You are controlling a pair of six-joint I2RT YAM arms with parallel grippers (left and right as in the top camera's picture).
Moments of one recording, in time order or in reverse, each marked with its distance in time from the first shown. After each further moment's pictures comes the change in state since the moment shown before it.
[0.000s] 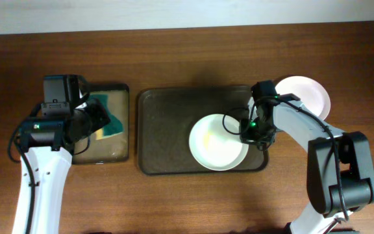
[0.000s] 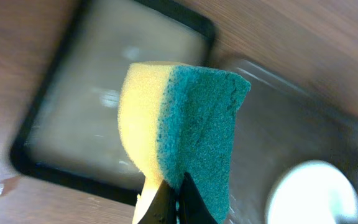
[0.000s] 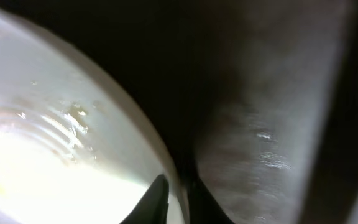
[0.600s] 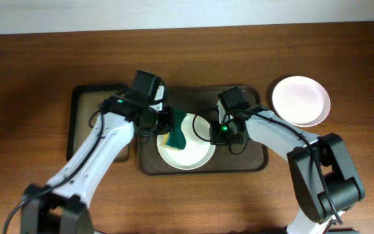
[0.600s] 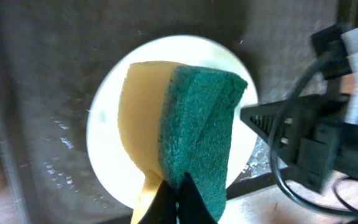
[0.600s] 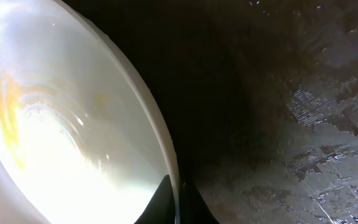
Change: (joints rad) left arm -0.392 0.326 0.000 0.138 0.216 0.019; right arm 0.226 0.000 -0.041 0.256 -0.073 0.141
